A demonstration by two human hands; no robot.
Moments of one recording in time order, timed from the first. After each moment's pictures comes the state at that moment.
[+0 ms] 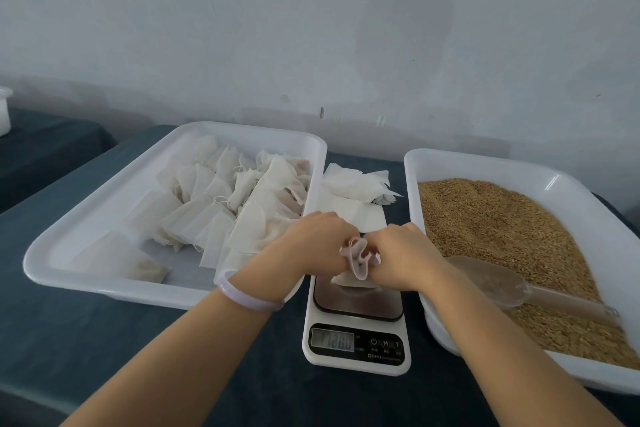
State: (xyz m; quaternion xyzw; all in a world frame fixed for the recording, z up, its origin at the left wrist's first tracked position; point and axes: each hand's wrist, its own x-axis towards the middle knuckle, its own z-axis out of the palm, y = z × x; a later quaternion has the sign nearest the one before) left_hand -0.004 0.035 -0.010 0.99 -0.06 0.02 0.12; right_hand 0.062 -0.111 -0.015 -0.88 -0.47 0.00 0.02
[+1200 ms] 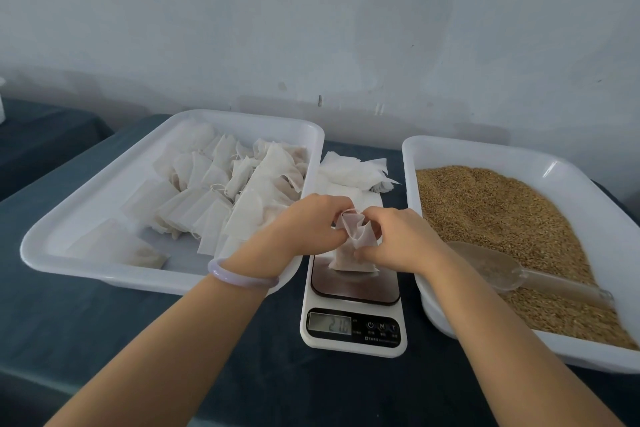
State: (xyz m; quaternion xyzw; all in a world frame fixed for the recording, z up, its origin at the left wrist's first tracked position) left_hand -0.009 0.041 -0.013 0.96 -0.03 0.08 0.27; right_hand 0.057 -0.116 -0.012 -0.90 -0.42 0.03 0.13
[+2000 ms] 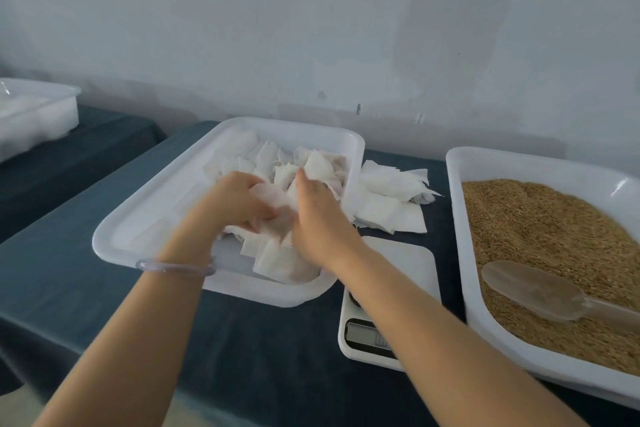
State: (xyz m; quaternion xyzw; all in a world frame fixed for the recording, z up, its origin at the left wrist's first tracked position) left_hand -0.074 0.156 0.018 0.86 0.33 0.05 0.39; right_hand -0.014 0.011 0.007 -0.82 -0.48 0.04 0.30
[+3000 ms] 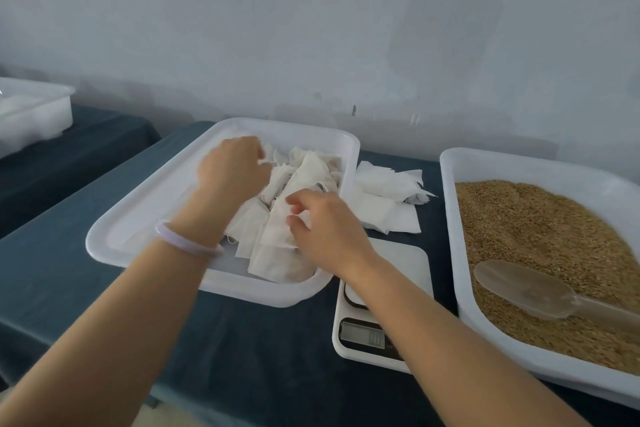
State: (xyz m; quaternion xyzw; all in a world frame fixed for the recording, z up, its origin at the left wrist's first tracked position) left_hand -0.048 0.157 0.039 0.92 0.34 0.18 0.10; right_hand -0.012 -0.008 0.003 -0.80 -0.47 0.01 0.37
